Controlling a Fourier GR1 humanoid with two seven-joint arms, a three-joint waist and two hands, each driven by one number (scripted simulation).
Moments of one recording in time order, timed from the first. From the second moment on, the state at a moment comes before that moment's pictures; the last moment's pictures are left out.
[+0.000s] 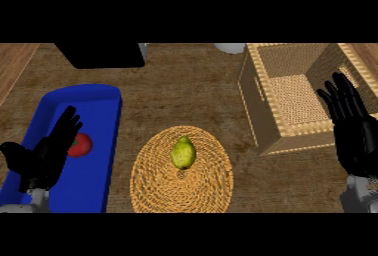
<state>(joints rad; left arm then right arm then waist) -0.01 0.39 -0.08 -1.49 0.28 0.13 0.08 -0.10 -0.32 0.03 -1.73 -0.26 -0.25 0.04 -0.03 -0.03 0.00</state>
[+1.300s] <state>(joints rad) -0.17 0.42 -0.18 -1.55 0.16 0.01 -0.02 -0.57 -0.18 0.54 -1.41 0.27 -0.45 0.47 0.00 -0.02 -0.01</state>
